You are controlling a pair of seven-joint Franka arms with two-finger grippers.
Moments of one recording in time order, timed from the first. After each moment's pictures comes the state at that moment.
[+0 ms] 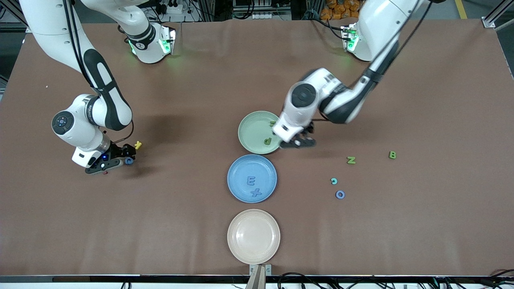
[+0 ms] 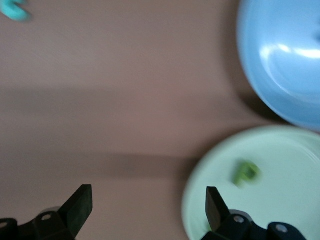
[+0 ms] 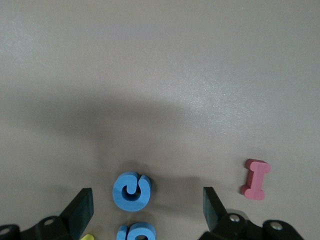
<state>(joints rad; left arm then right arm) -0.25 0.53 -0.45 -1.84 0.23 2.26 -0.85 0.18 0.45 -0.24 -2.20 0.24 2.69 -0.57</state>
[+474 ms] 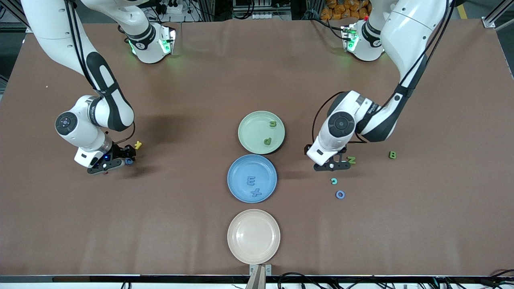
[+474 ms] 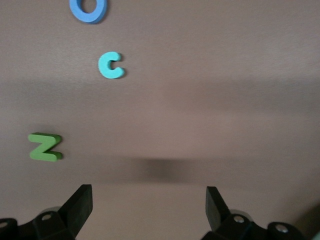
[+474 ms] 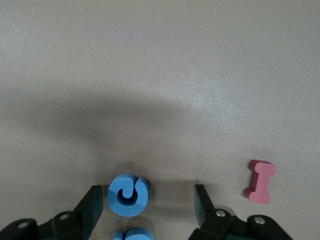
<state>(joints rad) -0.18 0.56 -0.33 -1.84 0.26 2.25 -0.66 0.18 0.48 -0.24 -2.20 0.24 2.72 -0.57</state>
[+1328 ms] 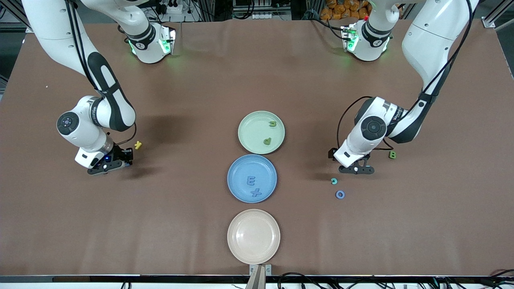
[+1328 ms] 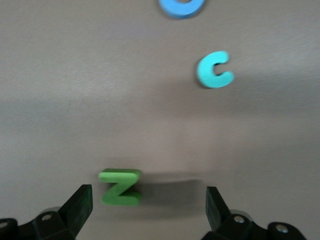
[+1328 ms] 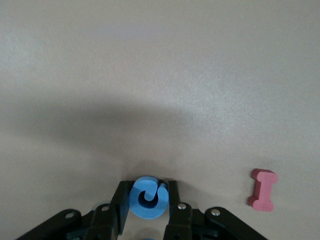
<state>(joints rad) 0.01 0.55 -0.33 -2.02 0.38 2.49 -0.51 0.18 0.48 -0.22 -2.20 0.25 2.74 -0.52</state>
